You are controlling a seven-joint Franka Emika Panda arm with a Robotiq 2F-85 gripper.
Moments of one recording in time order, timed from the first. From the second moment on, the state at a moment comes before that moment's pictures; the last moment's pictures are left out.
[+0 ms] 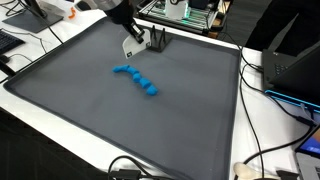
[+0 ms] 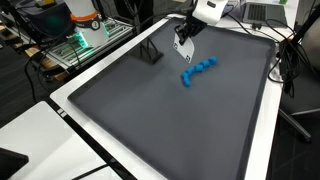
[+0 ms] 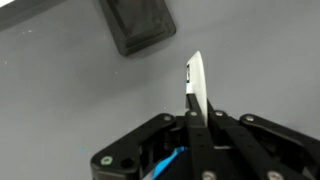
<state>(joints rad) 0.07 0.46 -0.02 -1.70 0.12 1.74 0.42</state>
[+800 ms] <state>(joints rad) 0.03 0.28 -0.06 -2.01 0.35 1.85 0.72</state>
